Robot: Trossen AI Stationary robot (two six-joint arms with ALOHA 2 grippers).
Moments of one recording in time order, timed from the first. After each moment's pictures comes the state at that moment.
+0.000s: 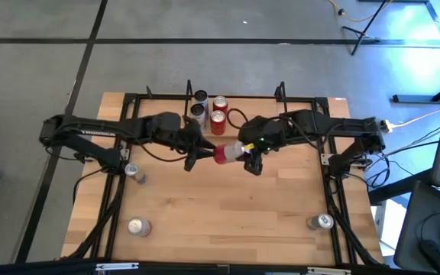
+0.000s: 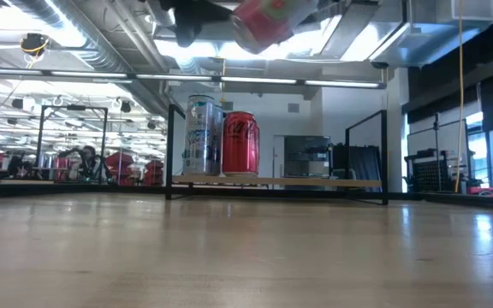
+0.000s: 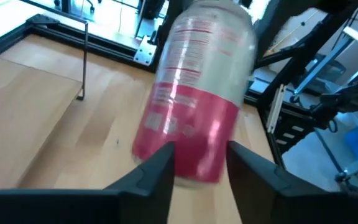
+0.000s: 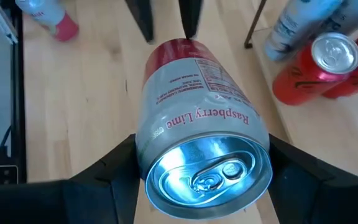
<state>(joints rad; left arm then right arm) 0.07 1.26 1.00 -0.11 0.14 -0.33 0.08 1.64 1.87 -1.14 0.09 0.28</state>
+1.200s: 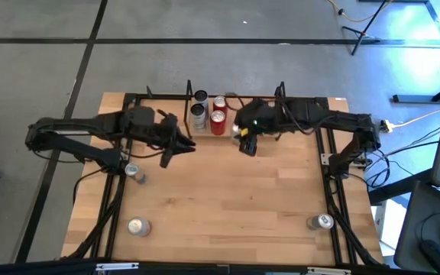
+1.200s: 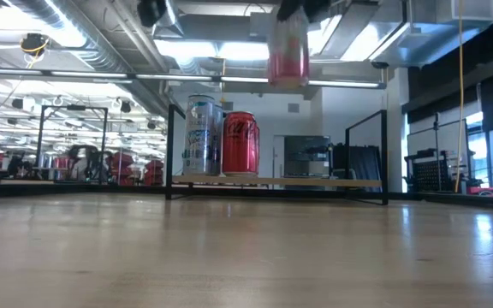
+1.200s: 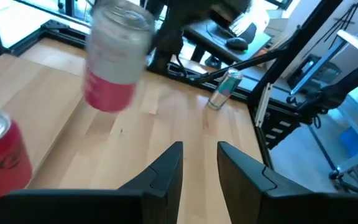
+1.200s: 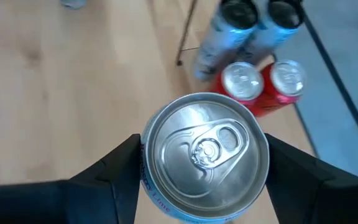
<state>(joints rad) 0.07 1.02 1.00 -0.35 0.14 -0.34 -0.05 1.67 1.87 -1.11 0.24 0.07</state>
